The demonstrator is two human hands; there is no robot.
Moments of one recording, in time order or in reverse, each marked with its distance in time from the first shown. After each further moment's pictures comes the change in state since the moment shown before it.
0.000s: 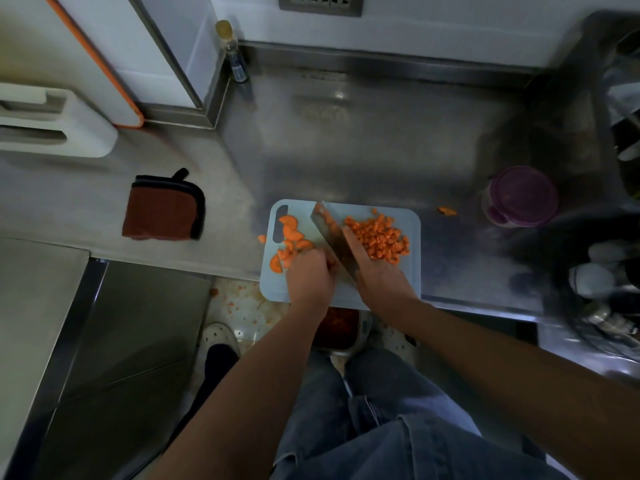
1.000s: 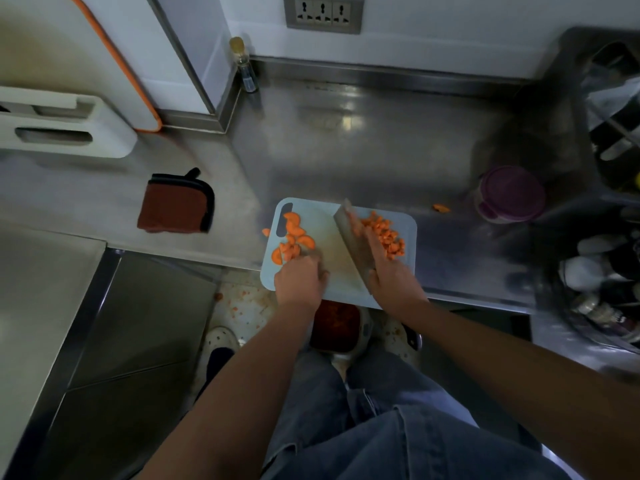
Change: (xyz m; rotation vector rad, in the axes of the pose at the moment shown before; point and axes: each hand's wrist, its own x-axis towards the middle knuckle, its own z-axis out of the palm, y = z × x) left_hand -0.033 -0.016 -0.012 0.164 -0.045 0.027; right_hand -0.025 0.019 0.003 0.138 0.042 0.078
